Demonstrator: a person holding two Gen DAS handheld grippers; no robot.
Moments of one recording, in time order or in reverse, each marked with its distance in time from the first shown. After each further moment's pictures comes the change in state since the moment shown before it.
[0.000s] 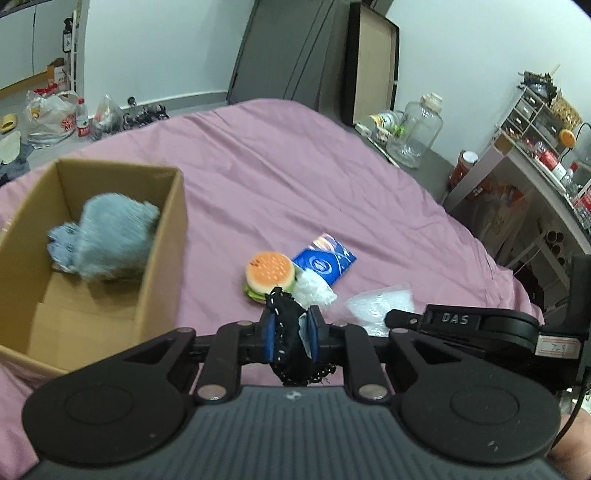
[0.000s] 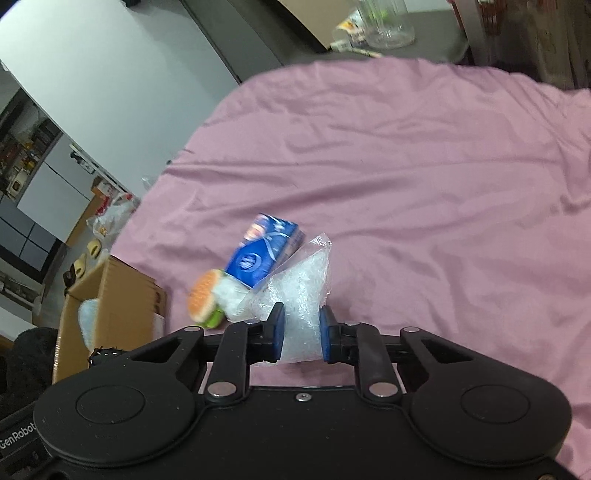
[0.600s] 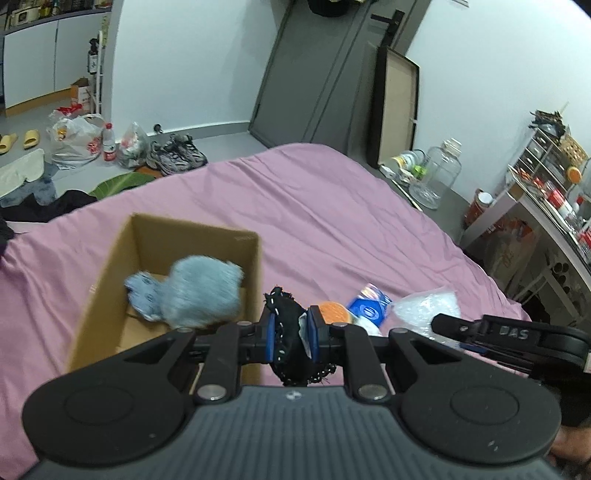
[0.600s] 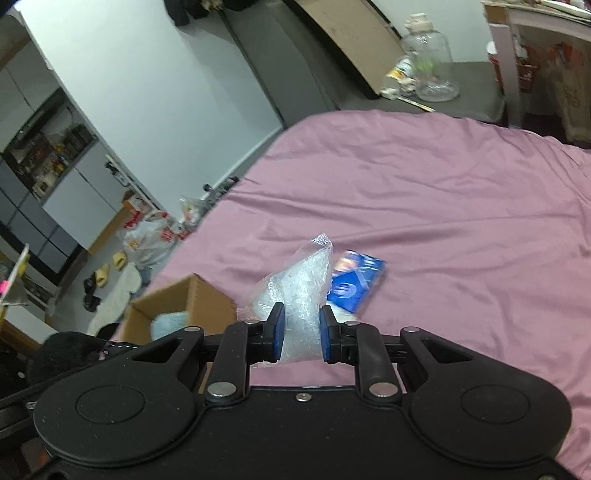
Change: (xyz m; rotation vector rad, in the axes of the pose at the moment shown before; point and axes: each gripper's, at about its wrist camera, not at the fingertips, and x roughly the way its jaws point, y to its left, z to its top) left arm -0.055 0.065 0.035 -0.020 -0.081 0.036; right arm -0.043 0.082 0.000 -0.079 -0.110 0.058
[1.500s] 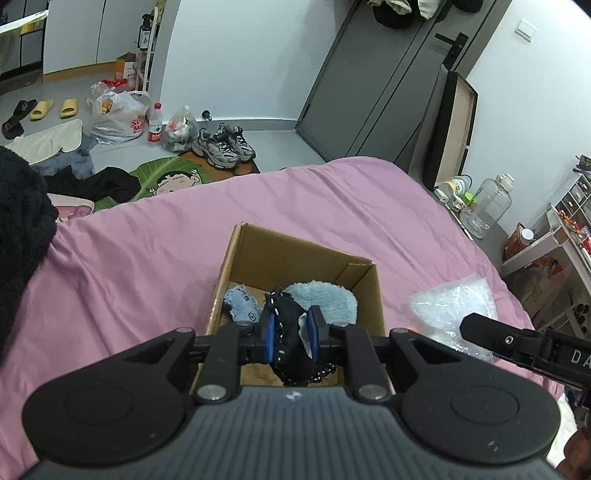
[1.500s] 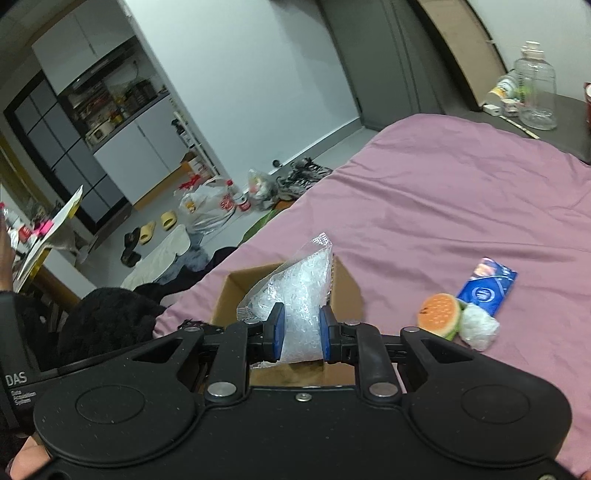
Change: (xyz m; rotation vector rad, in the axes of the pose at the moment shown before) left arm 0.006 0.102 0.024 -0.119 0.013 0.055; right arm 0.024 0.123 -0.013 -0.188 0.047 0.117
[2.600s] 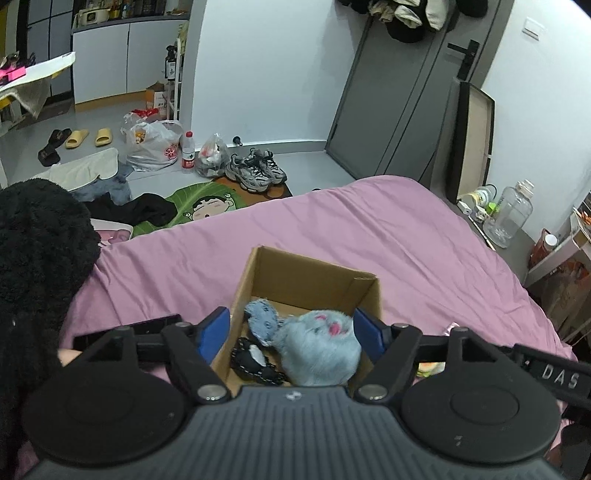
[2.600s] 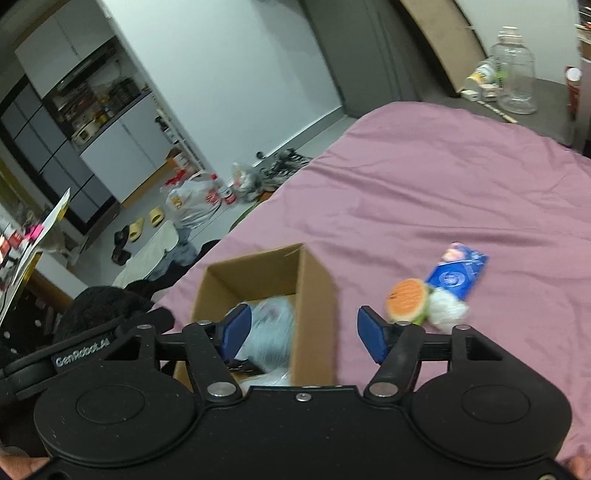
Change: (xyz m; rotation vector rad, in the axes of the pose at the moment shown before) left arm -0.041 -0.044 -0.001 0.027 -0.064 0.145; right arm -0.026 -0.030 -0.001 0.054 0.029 -0.043
